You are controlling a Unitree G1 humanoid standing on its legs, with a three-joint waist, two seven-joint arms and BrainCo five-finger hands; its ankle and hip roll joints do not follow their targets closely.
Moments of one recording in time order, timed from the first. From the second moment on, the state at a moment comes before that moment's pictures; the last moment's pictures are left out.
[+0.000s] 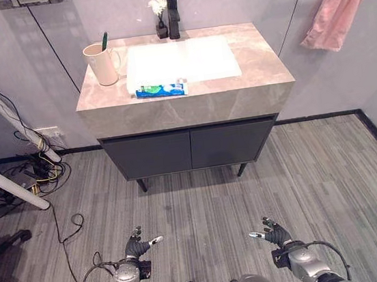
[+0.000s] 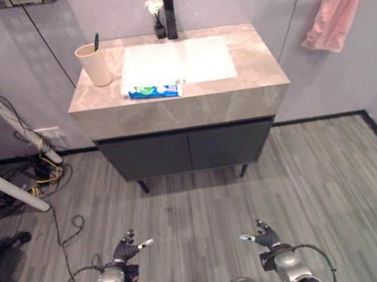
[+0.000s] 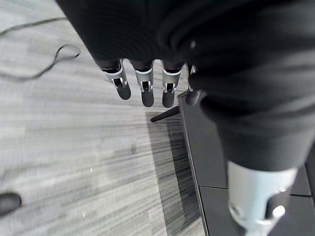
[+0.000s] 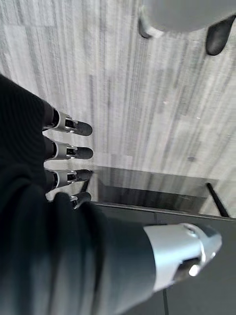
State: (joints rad) left arm -0.11 0.27 -0.25 0.98 -0.19 -0.17 0.12; right arm -0.15 -0.27 0.33 1.03 0.30 -0.16 -0.01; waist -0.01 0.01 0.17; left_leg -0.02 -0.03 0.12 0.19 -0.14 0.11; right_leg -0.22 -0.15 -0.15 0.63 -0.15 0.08
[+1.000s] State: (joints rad) left arm -0.21 0.24 -0.28 1.08 -0.20 -0.17 0.12; right arm -0.13 -0.33 0.31 1.12 0.26 -0.15 -0.04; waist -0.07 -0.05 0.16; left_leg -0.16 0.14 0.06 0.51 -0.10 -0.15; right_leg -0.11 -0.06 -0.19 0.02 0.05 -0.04
